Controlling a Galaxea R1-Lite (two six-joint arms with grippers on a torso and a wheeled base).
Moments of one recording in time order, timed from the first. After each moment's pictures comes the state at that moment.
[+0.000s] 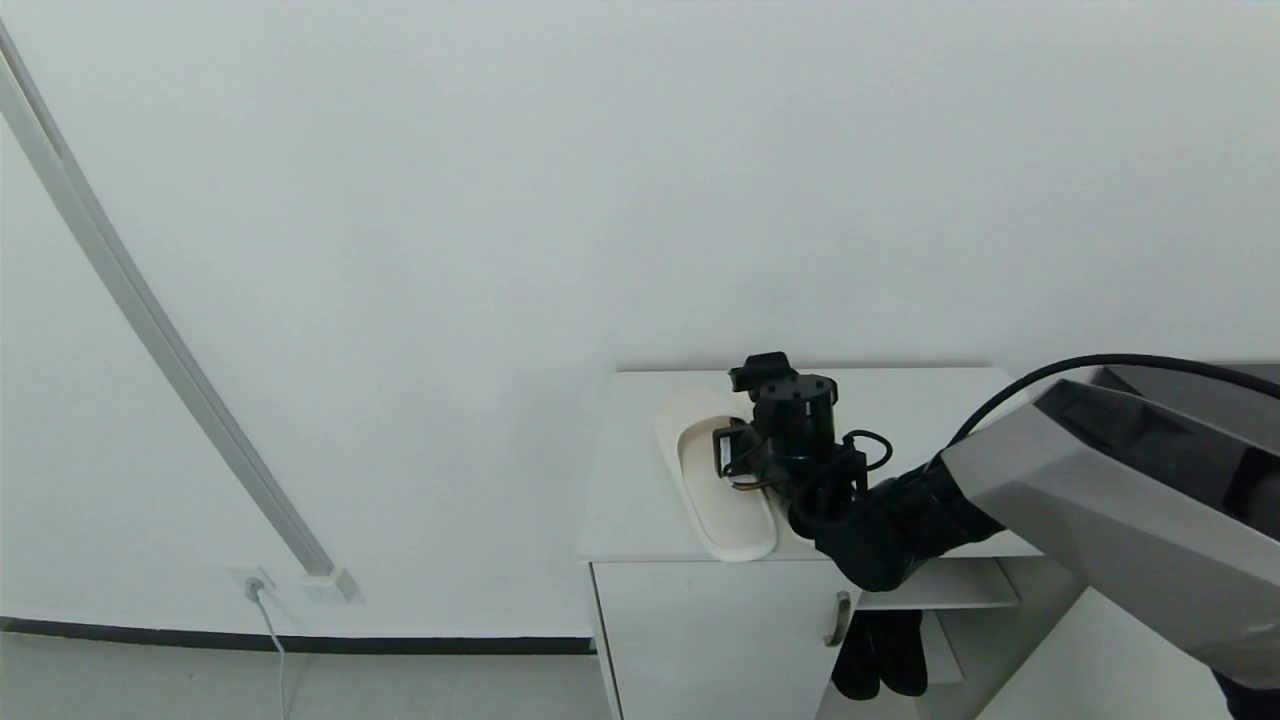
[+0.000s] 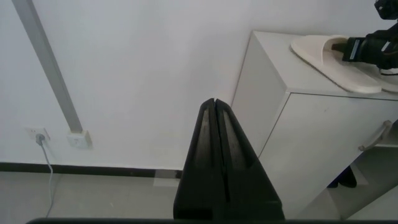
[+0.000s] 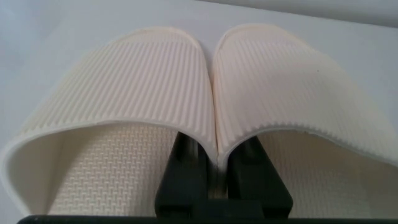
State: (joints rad) left arm 0.00 0.00 0.00 0.00 0.03 -0.09; right arm 0.67 2.32 -1.34 -0.80 -0.42 0.08
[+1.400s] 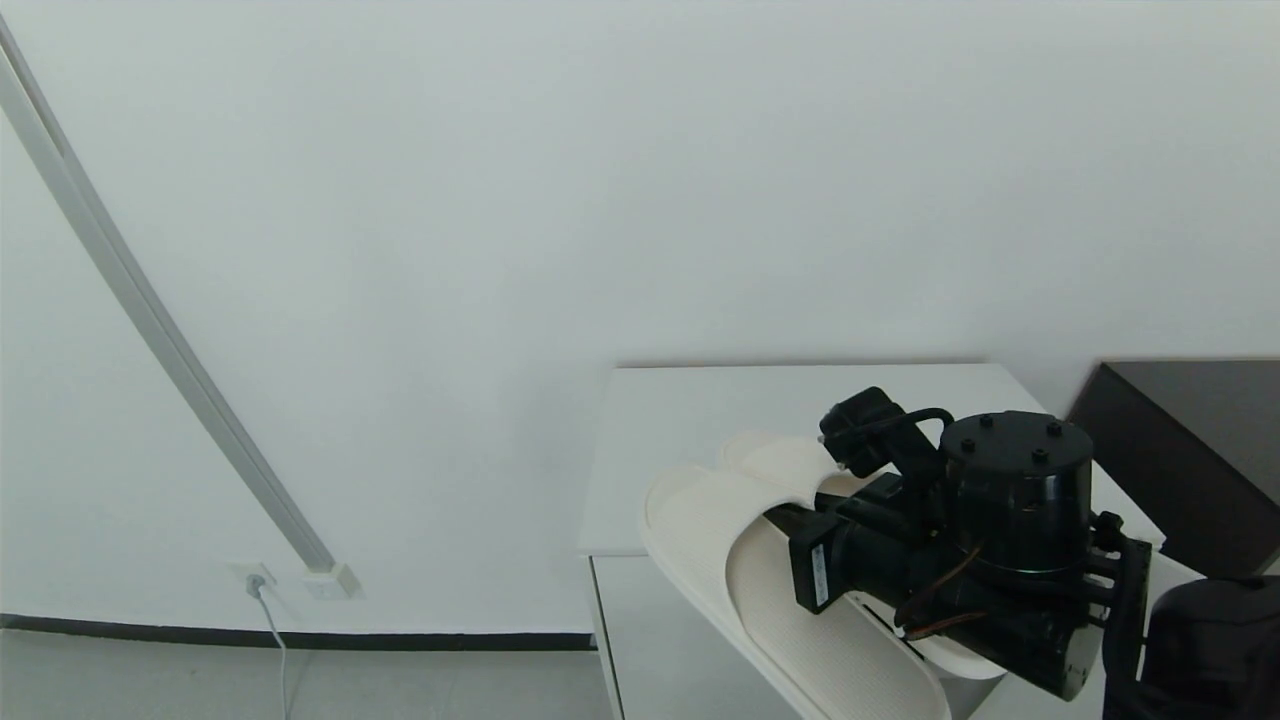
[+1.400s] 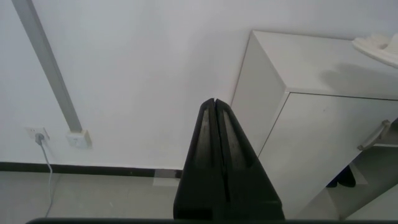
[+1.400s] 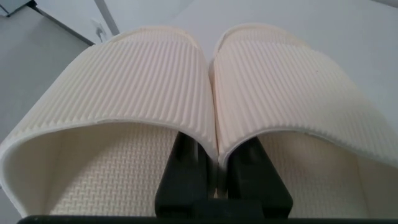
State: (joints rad) left arm 0.00 0.00 0.00 0.00 0.03 -0.09; right arm 0.82 1.74 -0.68 -0.82 -0.16 0.06
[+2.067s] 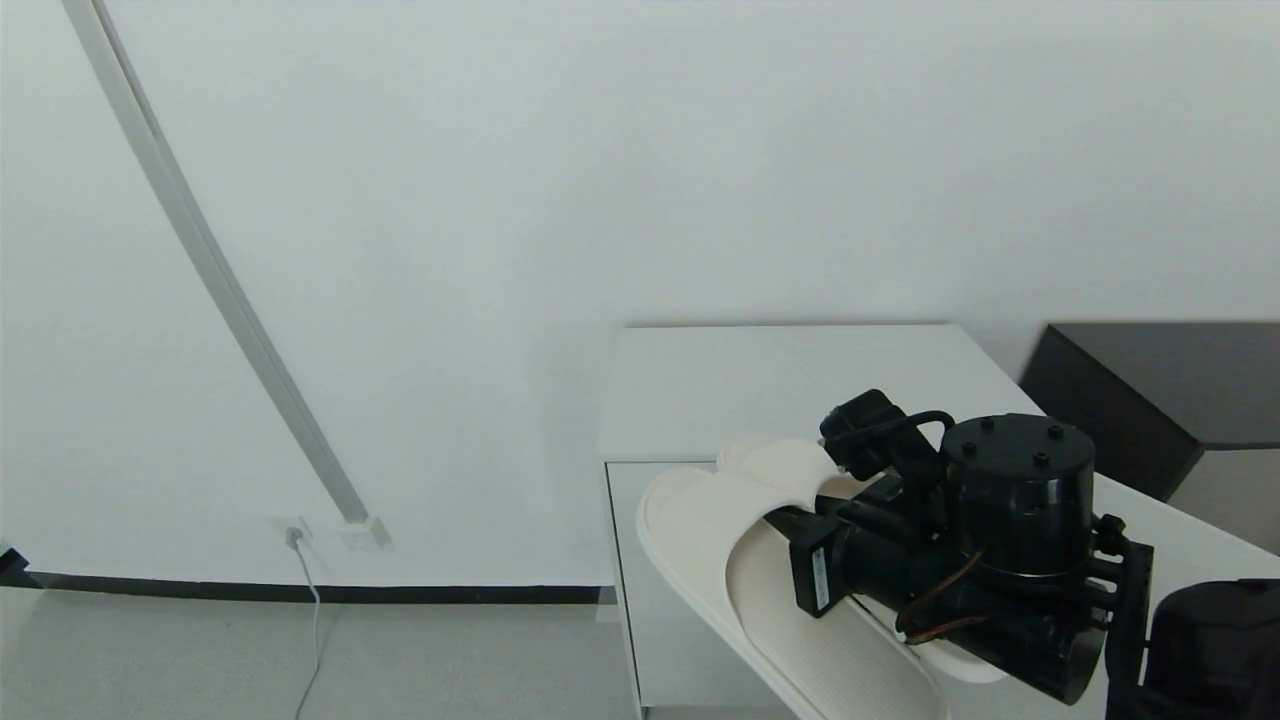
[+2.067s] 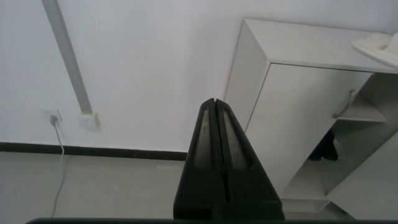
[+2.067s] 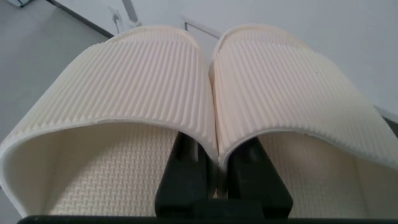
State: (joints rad) left arm 0.00 0.00 0.00 0.00 0.02 -0.10; right arm 0.82 1.74 -0.67 -0.82 -0.16 0.06
